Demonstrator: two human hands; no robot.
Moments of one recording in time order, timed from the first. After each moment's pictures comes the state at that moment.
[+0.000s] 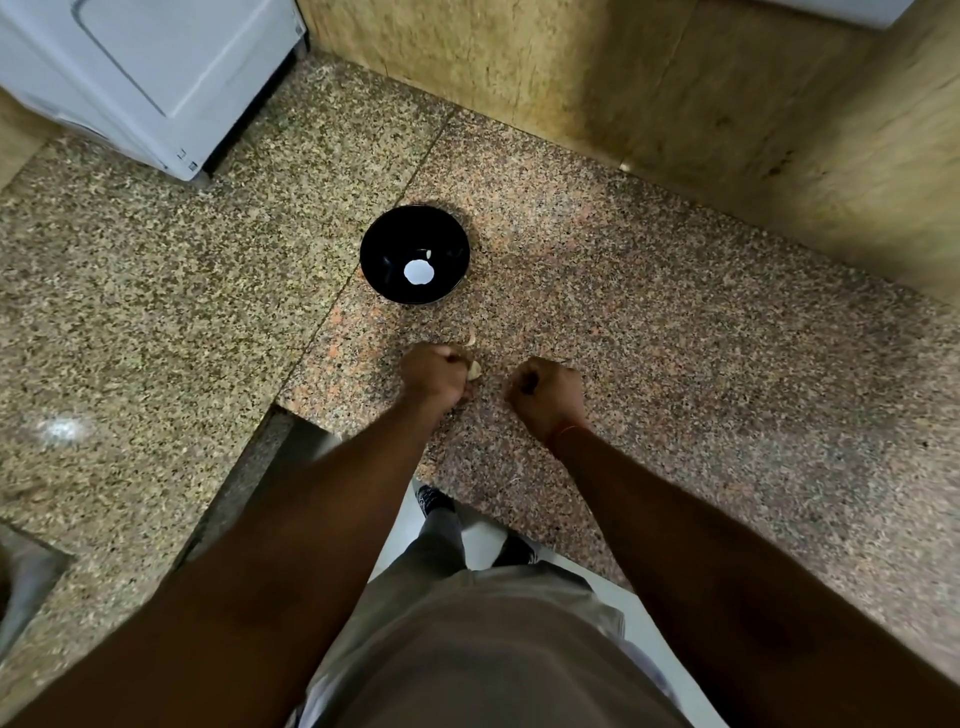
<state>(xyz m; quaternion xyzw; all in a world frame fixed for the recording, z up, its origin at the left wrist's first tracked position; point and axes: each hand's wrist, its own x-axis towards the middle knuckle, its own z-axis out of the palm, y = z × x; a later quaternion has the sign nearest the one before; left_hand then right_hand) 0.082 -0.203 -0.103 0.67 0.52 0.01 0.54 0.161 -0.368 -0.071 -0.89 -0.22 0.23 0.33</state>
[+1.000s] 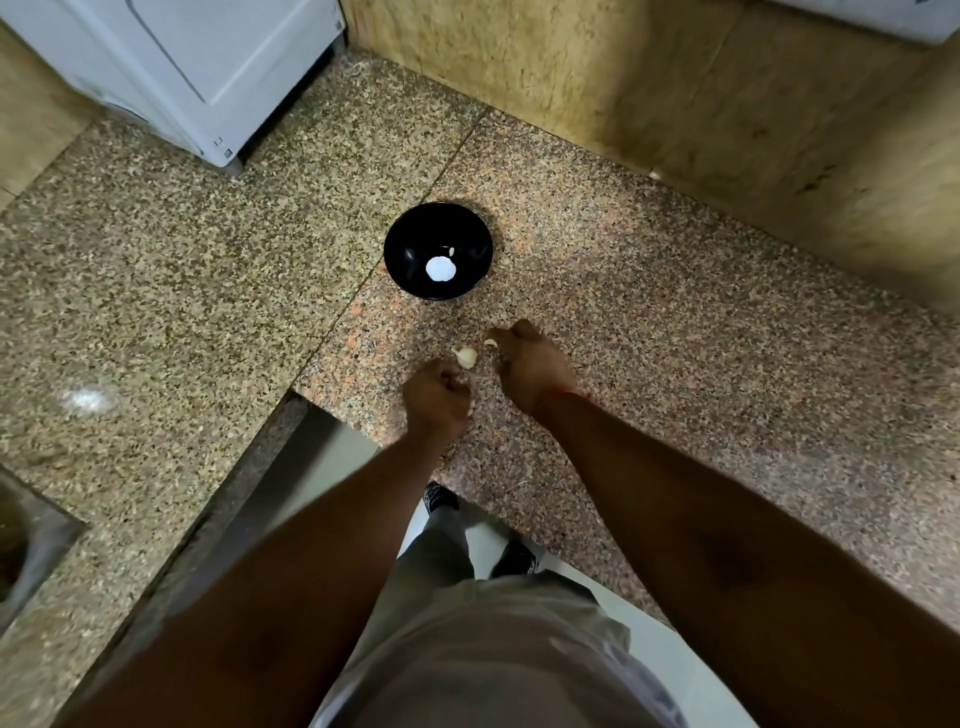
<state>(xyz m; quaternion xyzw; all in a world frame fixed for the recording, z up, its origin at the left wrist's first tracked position) 0.041 -0.222 -0.111 0.72 0.49 0.11 0.48 0.180 -0.315 -0.061 -0.87 -0.42 0.23 0.15</state>
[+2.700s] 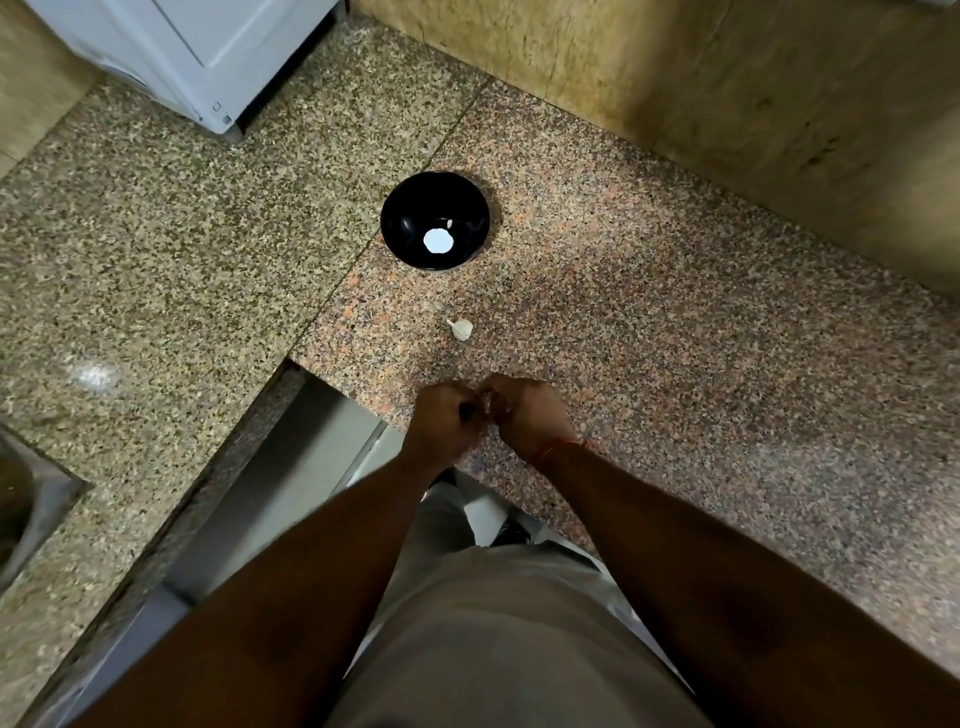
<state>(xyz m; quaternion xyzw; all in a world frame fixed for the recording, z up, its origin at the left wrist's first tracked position) -0.001 -0.265 -0.091 0.90 0.24 0.08 0.36 0.115 -0.380 -0.063 -0.85 -0.41 0.27 0.21</state>
